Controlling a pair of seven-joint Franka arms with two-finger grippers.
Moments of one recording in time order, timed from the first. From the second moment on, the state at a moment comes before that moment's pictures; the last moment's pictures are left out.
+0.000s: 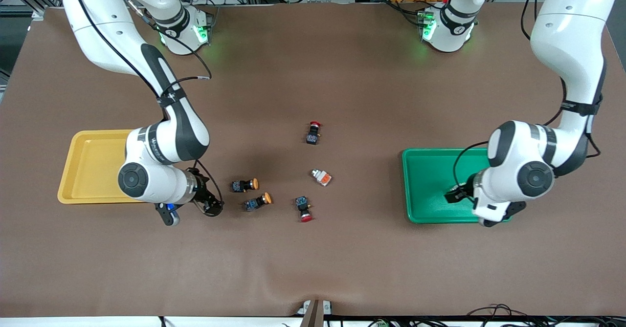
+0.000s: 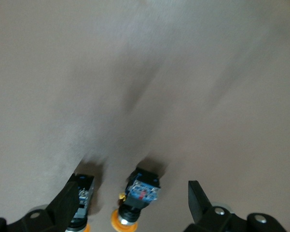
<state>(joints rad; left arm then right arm) 0.11 0.63 -0.35 -1.58 0.21 2.04 -0.80 0.24 0.69 0.04 -1.51 0.20 2.11 1.15</state>
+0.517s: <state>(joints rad) -0.19 0.77 -0.36 -1.49 0.16 2.26 -1.23 0.30 0.76 0.04 -1.51 0.21 2.20 1.21</state>
